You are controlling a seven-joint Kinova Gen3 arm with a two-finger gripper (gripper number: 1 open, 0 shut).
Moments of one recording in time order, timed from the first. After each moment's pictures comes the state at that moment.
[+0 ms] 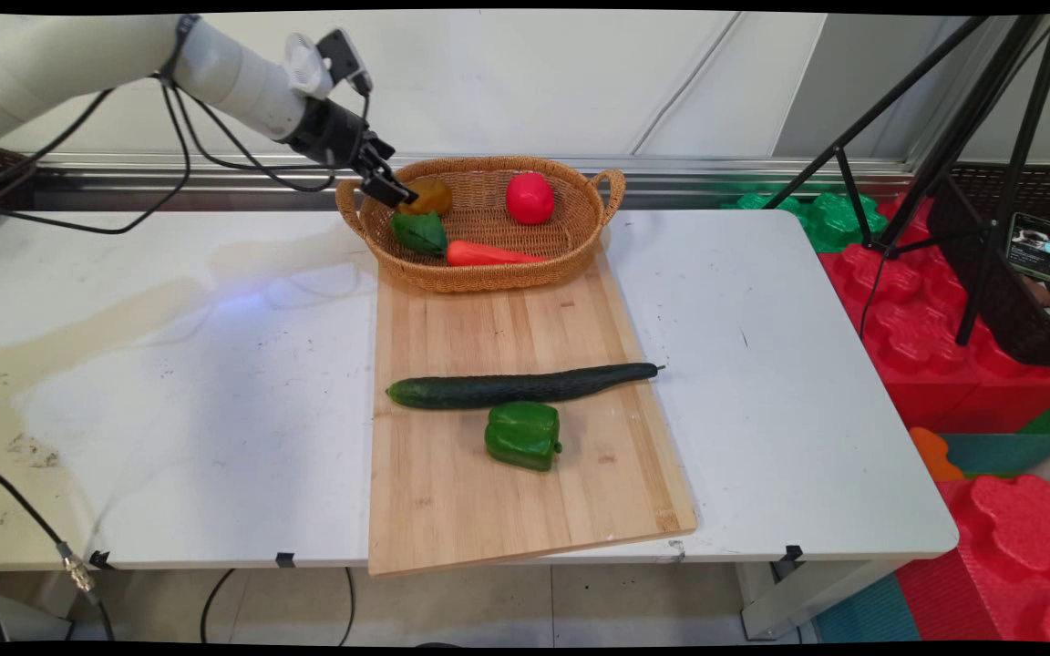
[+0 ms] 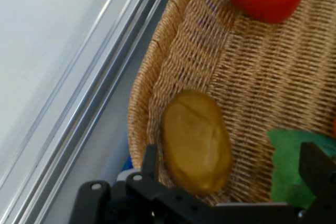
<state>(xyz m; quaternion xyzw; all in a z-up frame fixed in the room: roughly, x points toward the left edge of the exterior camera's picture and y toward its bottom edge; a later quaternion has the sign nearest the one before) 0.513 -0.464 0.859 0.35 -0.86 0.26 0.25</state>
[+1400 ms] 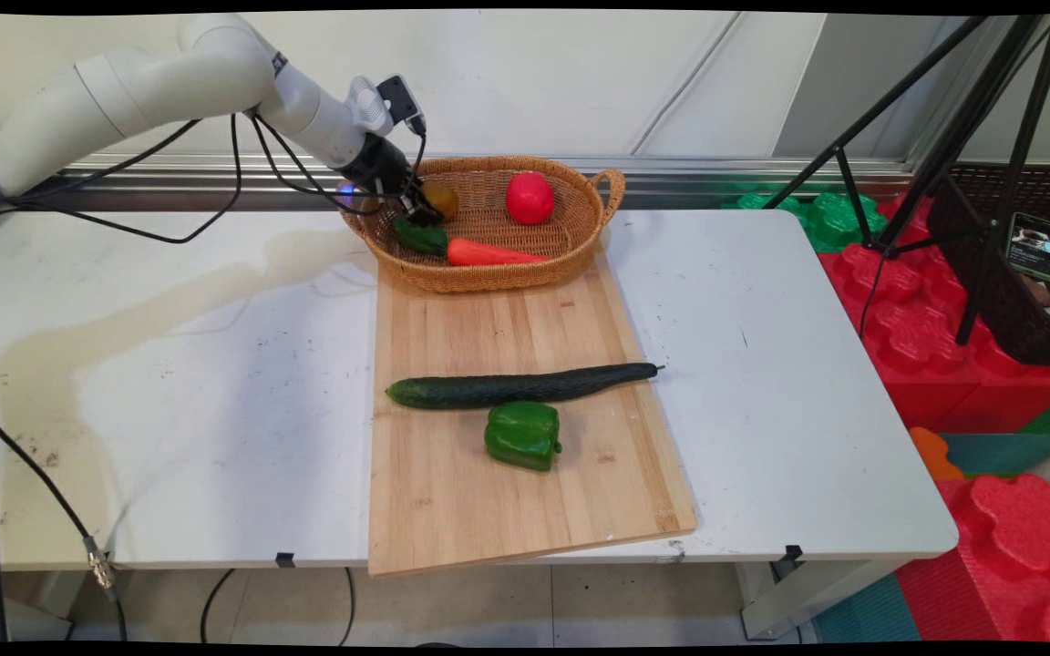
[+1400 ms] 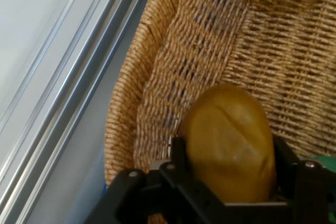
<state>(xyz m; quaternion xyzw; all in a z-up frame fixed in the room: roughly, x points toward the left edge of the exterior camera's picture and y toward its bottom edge) 0.485 -0.517 0.803 0.36 -0.87 0.25 0.21</state>
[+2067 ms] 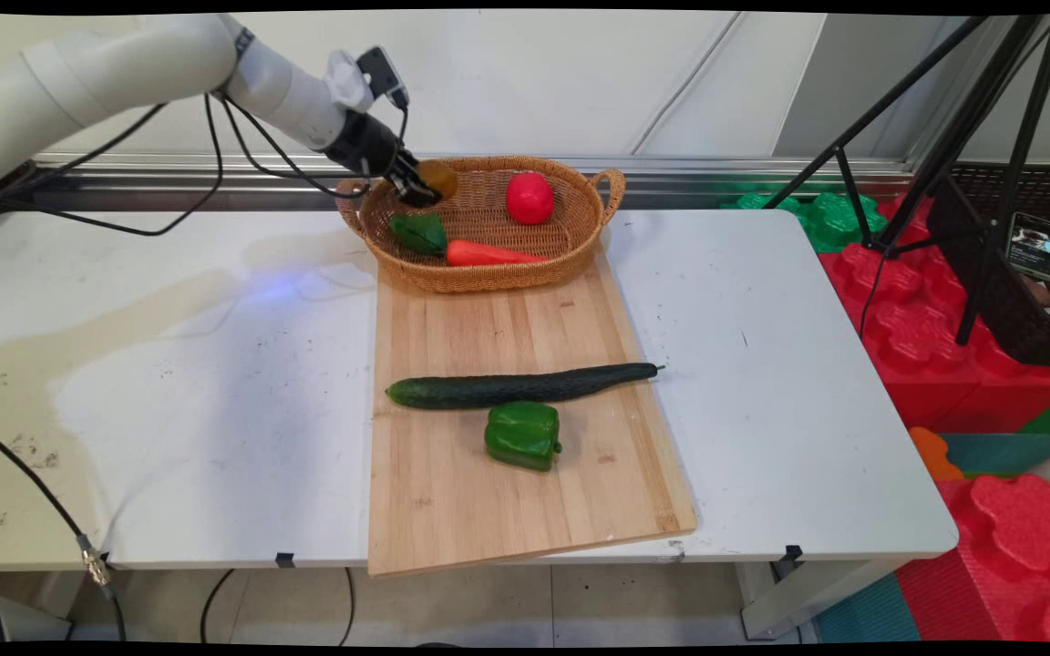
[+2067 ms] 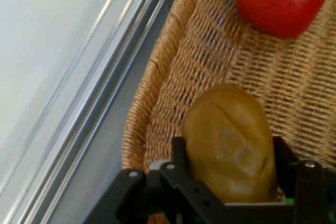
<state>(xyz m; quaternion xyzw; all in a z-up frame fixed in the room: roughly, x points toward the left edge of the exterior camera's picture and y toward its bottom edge) 0.493 -0.491 0.840 0.35 -0.86 0.27 0.25</state>
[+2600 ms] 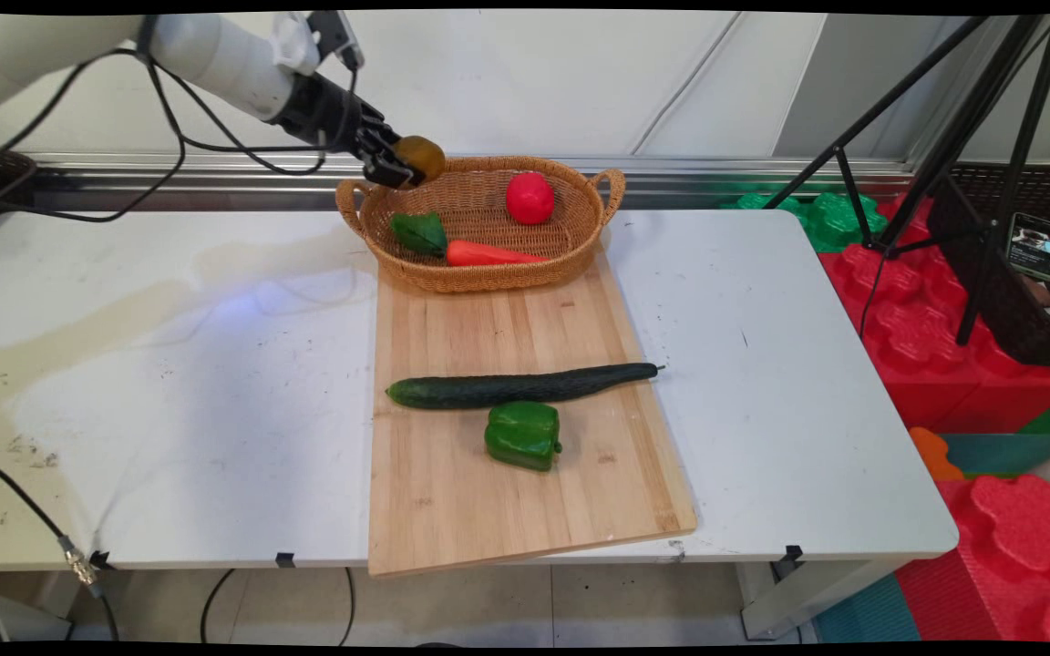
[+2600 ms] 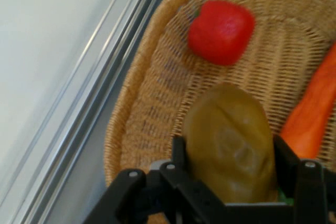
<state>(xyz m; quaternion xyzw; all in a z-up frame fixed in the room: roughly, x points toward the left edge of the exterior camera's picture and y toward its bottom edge) 0.508 -0.440 0.897 0.32 -0.87 0.26 0.29</state>
